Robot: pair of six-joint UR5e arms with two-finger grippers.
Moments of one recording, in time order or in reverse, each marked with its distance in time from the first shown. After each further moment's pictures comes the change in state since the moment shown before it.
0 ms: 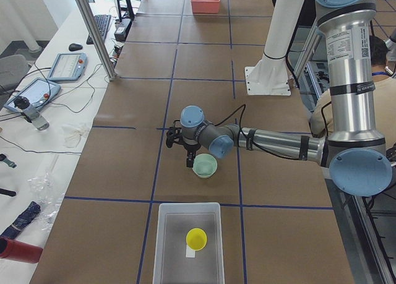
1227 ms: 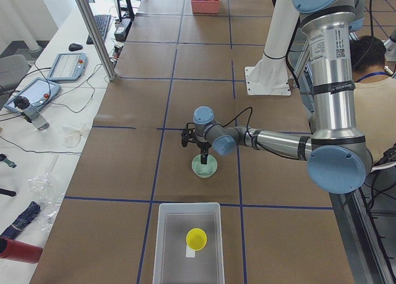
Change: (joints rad) left arm 0.273 -0.007 0.035 -0.095 0.154 -0.263; right arm -0.019 0.012 -0.399 0.306 -0.062 -0.107
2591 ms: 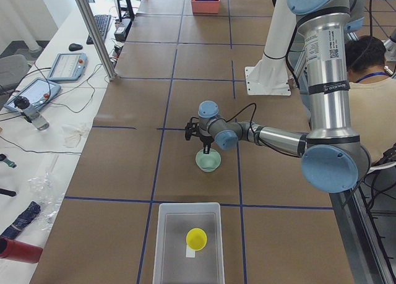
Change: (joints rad) left arm 0.050 0.006 -0.089 0.001 0.066 -0.033; right arm -0.055 0.026 0.005 0.042 0.037 0.097
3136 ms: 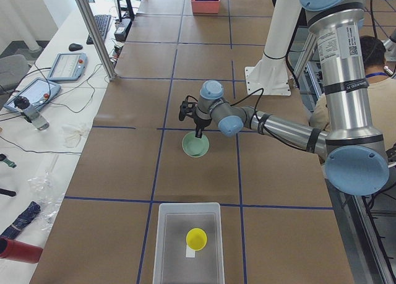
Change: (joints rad) left arm -0.222 0.074 -0.179 0.012 -0.006 0.169; right arm -0.004 0.001 0.028 0.001 0.050 0.000
